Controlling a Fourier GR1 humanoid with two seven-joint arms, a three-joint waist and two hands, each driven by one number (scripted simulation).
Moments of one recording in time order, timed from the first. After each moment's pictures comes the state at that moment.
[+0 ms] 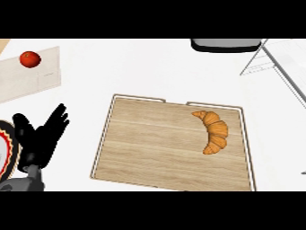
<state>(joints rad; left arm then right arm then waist) -0.05 0.23 0.03 -1.38 0.18 0.04 0.27 -1.10 -0.47 -0.61 -1.20 1.55 0.19 0.98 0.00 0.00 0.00</state>
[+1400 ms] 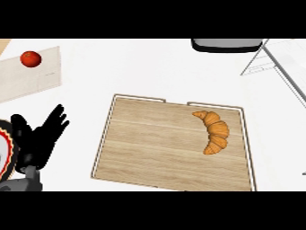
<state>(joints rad) -0.04 0.22 0.06 -1.39 0.16 0.01 0.27 -1.05 -0.55 -0.65 -1.25 1.36 -0.12 0.98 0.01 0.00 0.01</state>
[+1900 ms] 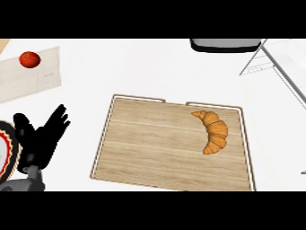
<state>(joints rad) -0.04 0.20 0.05 -1.41 0.15 0.03 0.30 -1.07 -0.58 -0.68 -1.40 1.34 -0.27 1.00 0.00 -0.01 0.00</state>
